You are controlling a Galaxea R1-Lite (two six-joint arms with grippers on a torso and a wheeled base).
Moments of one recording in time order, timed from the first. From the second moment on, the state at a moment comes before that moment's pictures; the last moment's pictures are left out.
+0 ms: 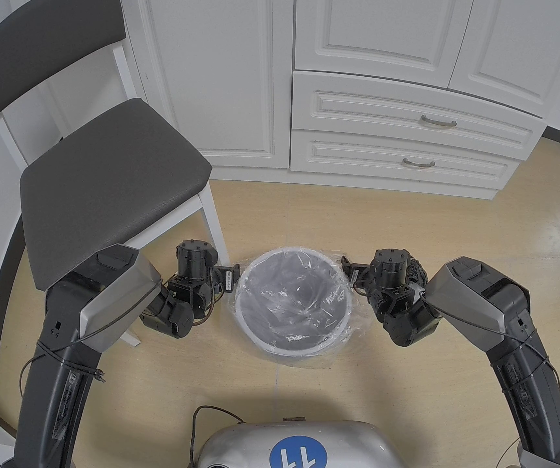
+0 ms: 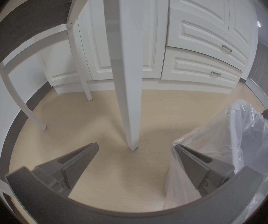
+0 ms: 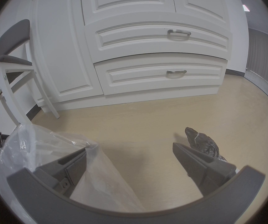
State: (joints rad) left arm -0.34 2.67 -1.49 -0.84 0.24 -0.04; right arm 0.37 2.76 -1.54 -1.06 -0.36 0.20
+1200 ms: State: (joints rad) left arm -0.34 2.35 -1.07 -0.72 0.05 0.13; right arm 0.37 2.46 -1.11 -1.01 -0.31 0.02
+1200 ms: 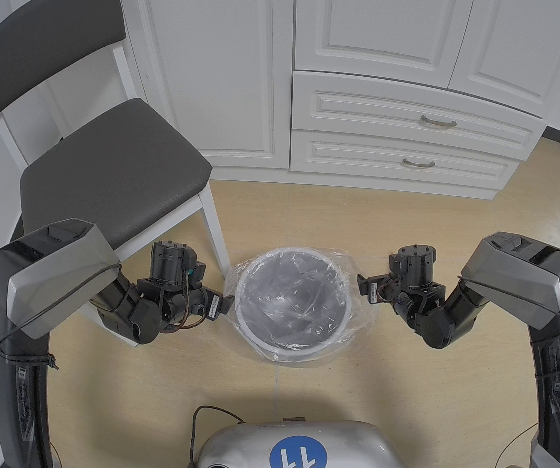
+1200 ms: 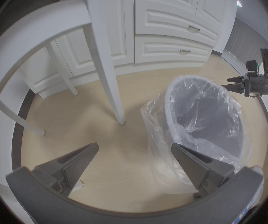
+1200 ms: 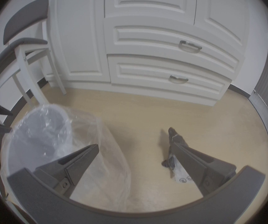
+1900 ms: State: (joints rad) left arm -0.33 2.48 -1.20 -0.61 0.04 0.10; right arm 0.37 2.58 -1.14 -0.99 -0.30 0.02
